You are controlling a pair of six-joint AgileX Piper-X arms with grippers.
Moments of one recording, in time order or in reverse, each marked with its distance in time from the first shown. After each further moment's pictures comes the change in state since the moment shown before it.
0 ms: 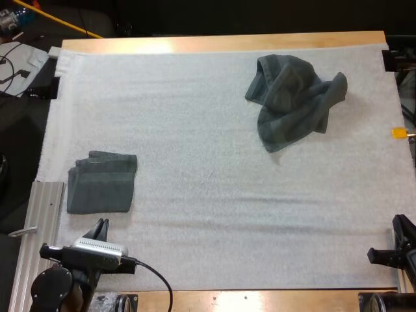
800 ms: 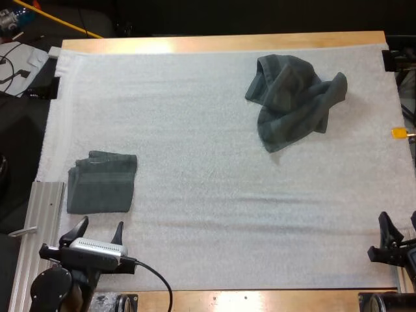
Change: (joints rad) left arm -0.001 0.000 0.000 -0.002 -0.002 -0.002; right arm 0.000 0.000 0.000 -0.037 -0.010 0.012
